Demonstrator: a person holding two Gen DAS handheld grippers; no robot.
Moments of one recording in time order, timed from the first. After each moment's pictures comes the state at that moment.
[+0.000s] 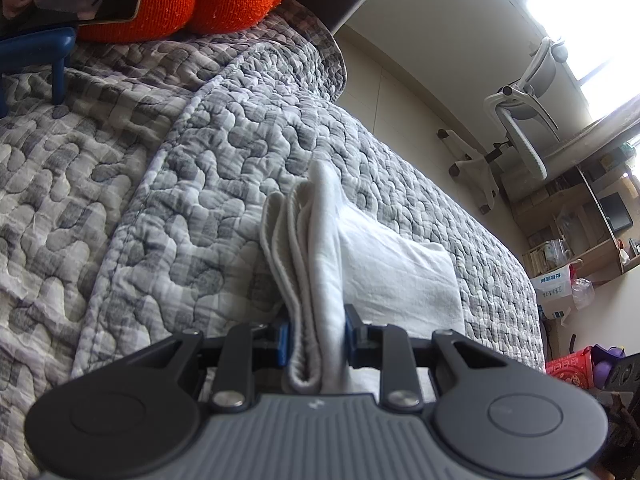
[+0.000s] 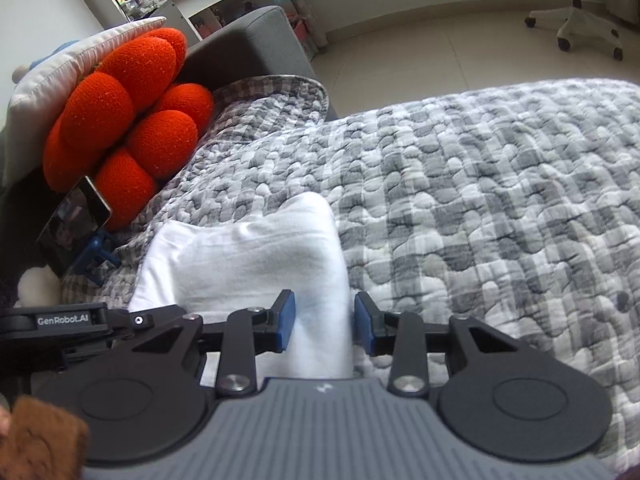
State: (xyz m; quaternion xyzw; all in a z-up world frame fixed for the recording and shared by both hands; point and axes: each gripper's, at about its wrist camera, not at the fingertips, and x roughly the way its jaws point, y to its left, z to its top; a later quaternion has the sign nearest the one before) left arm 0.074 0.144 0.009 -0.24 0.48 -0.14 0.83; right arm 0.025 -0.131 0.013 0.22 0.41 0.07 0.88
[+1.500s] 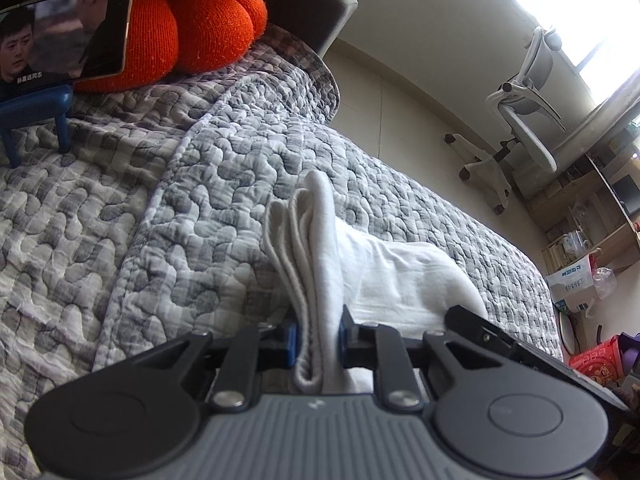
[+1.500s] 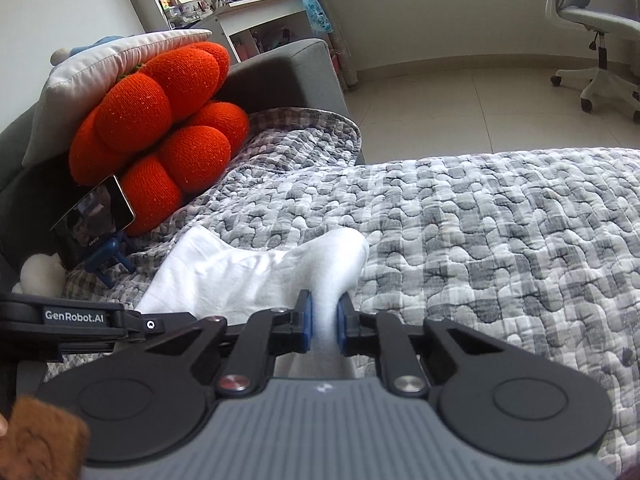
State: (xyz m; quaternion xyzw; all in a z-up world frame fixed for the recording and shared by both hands) left arm 0.064 0.130 0.033 -0.19 0.45 -0.12 0.86; right arm 0.021 -0.108 0.036 0.16 0.34 0.09 0.92
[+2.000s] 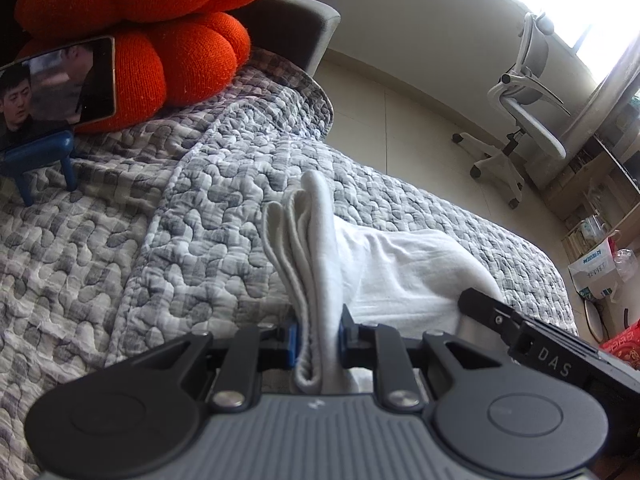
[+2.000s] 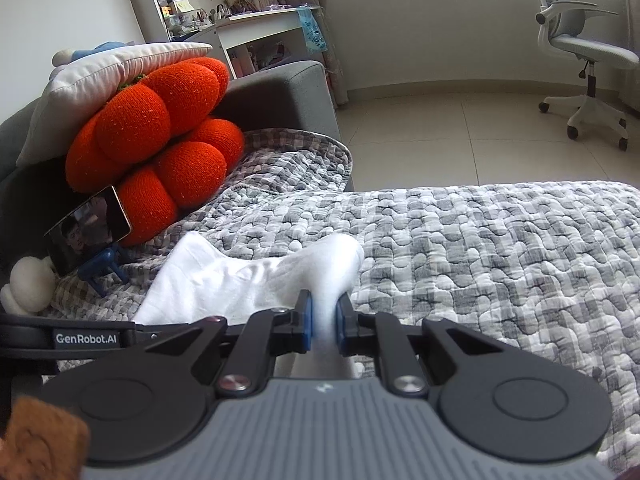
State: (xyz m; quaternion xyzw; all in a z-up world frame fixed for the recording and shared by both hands) left arm 0.052 0.105 0.054 -0.13 0.43 -0.10 0.89; right arm 0.015 -0.100 0.053 0.13 0.32 0.06 0.94
